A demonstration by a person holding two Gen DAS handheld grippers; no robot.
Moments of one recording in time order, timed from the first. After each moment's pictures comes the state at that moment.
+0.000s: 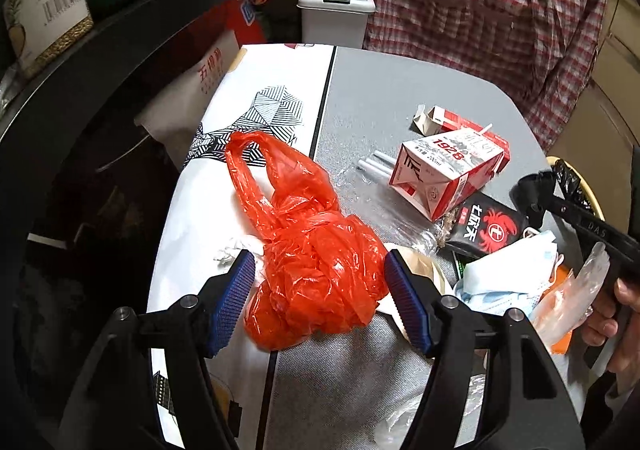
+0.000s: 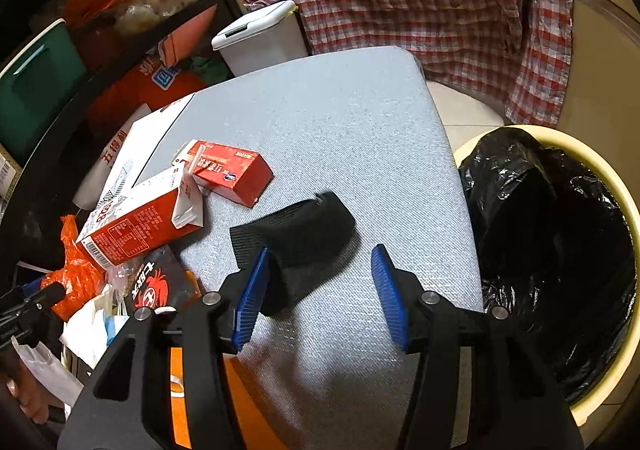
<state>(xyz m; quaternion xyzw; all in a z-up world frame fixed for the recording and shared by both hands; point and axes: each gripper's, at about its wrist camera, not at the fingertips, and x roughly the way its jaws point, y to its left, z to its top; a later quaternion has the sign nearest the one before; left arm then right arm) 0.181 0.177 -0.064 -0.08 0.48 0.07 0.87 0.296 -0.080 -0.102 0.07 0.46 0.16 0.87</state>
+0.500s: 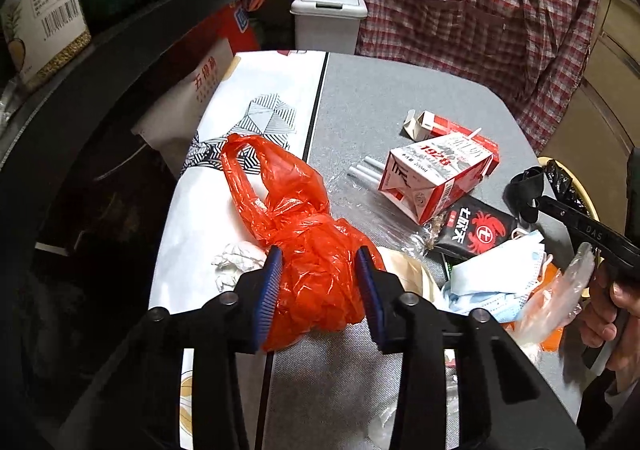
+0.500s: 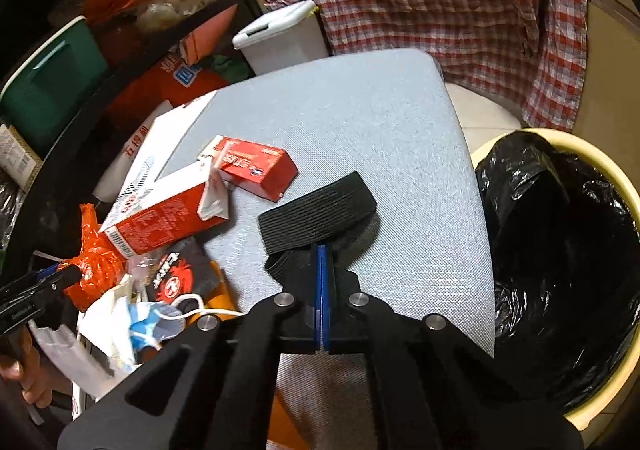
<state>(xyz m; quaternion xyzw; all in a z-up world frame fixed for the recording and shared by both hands) 0.181 0.172 -0.052 -0.08 0.47 0.06 0.88 0.286 -0.079 -0.090 0.07 0.45 0.20 0.87</state>
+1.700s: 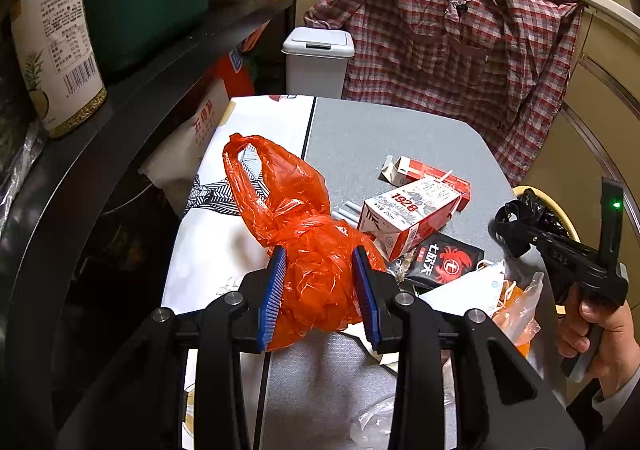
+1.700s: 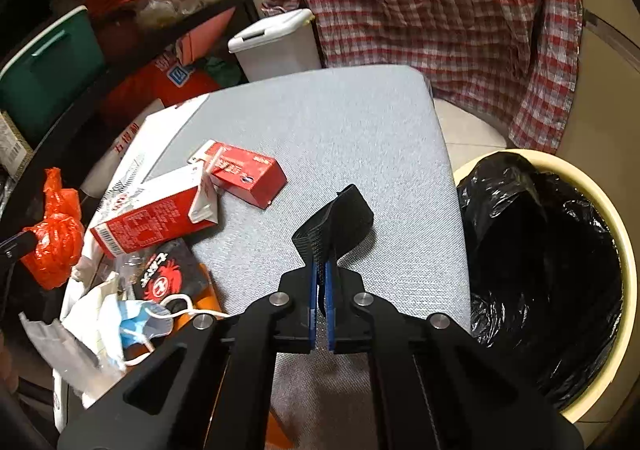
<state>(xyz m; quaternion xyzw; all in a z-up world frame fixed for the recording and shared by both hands) 0.175 0.171 -0.014 -0.08 0.42 0.05 0.90 0.281 -0.085 -0.082 0.04 0.43 0.18 0.88</state>
